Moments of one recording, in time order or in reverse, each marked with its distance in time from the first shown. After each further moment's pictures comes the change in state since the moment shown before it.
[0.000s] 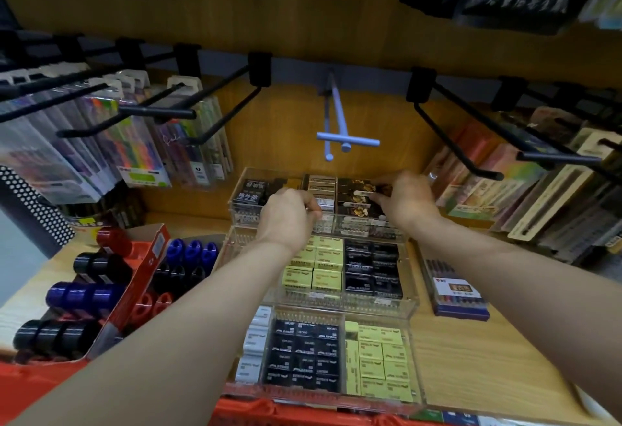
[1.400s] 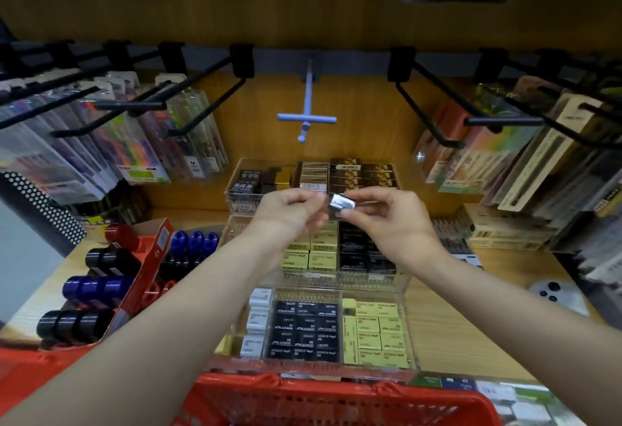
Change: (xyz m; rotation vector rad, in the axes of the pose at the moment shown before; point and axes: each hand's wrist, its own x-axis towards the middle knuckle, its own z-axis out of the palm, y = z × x) left_hand -0.036 0.014 -0.007 -0.945 -0.212 -0.332; right_hand -0.088 -0.005 -0.005 0.720 -0.058 -0.075
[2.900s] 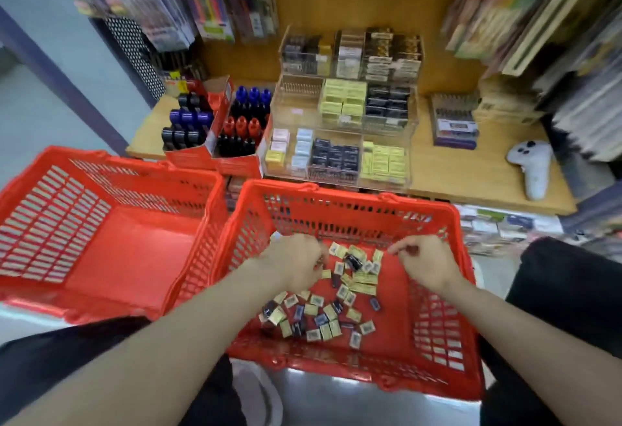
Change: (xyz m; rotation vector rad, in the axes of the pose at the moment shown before) left_hand -0.244 -0.153 -0.057 1.484 -0.547 0.112; right_hand -0.274 0.079 -0.019 -0.495 -0.291 0.346
